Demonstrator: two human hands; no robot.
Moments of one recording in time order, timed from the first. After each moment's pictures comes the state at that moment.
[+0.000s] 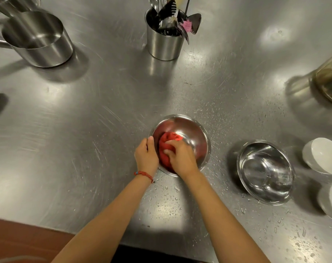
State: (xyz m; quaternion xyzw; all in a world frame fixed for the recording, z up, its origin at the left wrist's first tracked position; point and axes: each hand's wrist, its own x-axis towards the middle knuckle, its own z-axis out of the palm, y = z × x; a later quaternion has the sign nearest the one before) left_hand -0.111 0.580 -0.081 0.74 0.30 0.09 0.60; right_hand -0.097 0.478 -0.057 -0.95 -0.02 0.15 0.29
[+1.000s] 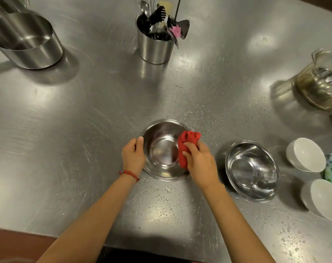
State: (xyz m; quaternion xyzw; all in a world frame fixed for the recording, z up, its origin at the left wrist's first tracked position) left_hand -0.110 0.593 -0.079 0.74 0.25 0.08 0.62; right_hand -0.117 0.415 -0.029 -0.98 -0.05 0.05 0.19
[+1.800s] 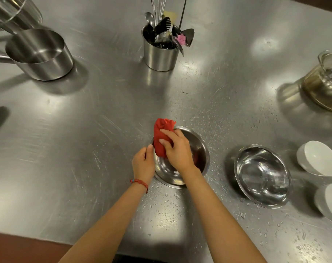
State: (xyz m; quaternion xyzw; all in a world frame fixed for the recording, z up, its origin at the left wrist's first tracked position) left_hand -0.116 0.588 -0.076 0.73 0.27 0.05 0.63; right_hand -0.077 0.490 -0.044 -0.90 -0.05 0.04 0.43
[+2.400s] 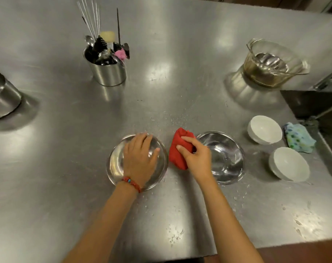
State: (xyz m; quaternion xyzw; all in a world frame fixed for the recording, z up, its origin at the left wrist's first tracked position) left_hand -0.110 0.520 -0.012 0.94 -0.13 0.09 0.30; right_hand -0.129 0.356 -0.016 -0.81 0.18 -0.09 0.55
